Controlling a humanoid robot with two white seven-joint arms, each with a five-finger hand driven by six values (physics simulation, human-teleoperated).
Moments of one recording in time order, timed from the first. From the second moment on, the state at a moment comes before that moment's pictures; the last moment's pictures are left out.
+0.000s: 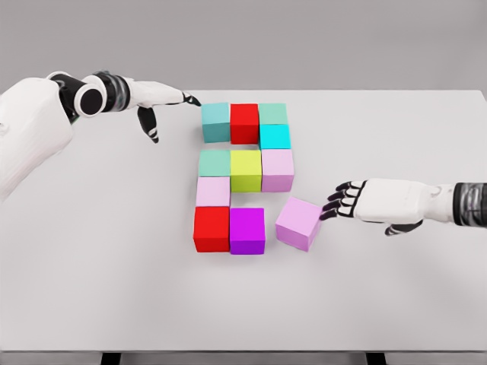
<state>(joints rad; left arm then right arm) -1.16 0.40 -1.13 -0.79 -0.30 -0.24 -0.55 -0.44 -0.97 0.59 -1.73 0.41 -0.61 0.61</state>
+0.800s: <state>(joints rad) -1.16 0.40 -1.13 -0.79 -0.30 -0.23 -0.54 -0.53 -0.92 0.66 -1.65 0.41 -0.61 0.61</state>
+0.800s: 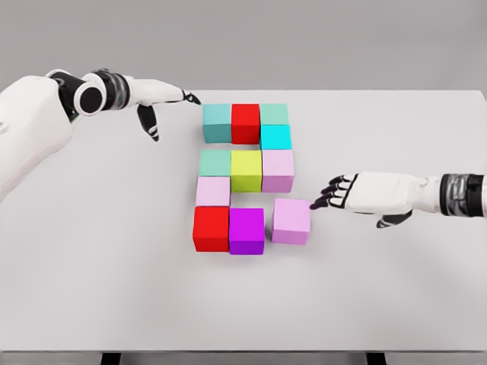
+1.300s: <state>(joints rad) -1.16 0.44 -1.09 -0.79 -0.30 -0.26 -0.54 -0.53 -0.92 0.67 -1.68 0.41 -0.61 0.61</state>
